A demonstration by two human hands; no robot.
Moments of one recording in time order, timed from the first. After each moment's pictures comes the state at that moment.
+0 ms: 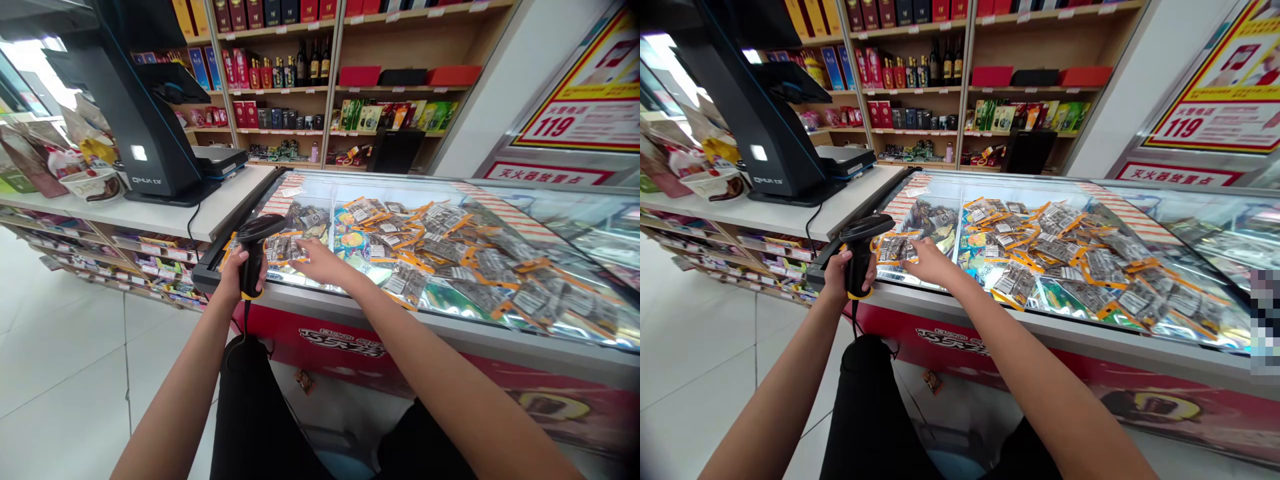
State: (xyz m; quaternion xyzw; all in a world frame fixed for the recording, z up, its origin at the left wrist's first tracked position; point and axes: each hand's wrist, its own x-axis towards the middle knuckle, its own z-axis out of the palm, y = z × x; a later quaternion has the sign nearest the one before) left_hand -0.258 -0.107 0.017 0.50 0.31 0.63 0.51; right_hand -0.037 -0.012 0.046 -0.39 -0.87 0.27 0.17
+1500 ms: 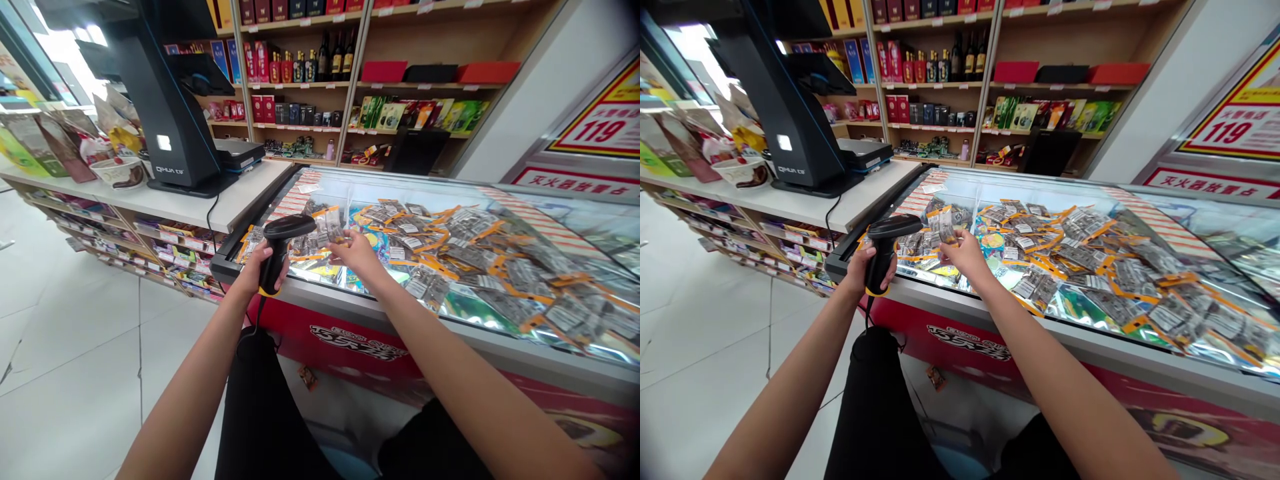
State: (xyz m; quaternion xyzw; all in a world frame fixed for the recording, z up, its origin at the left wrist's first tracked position) left_hand -0.259 -0.106 0.004 0.51 0.27 0.61 0.54; right_hand -0.023 -0.014 0.051 -0.48 -0.59 0.53 0.37
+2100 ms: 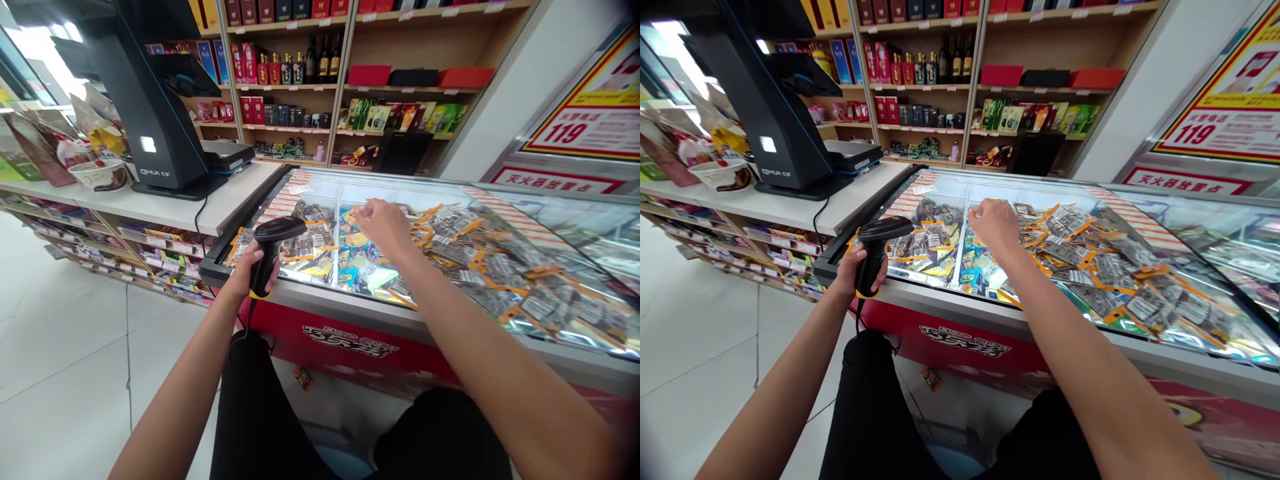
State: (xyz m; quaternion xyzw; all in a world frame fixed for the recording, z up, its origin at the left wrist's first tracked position) left_hand -0.261 -0.104 0.005 0.52 0.27 0.60 0.54; right_hand 0.035 0.063 0.085 -0.59 -0.77 -0.02 0.24
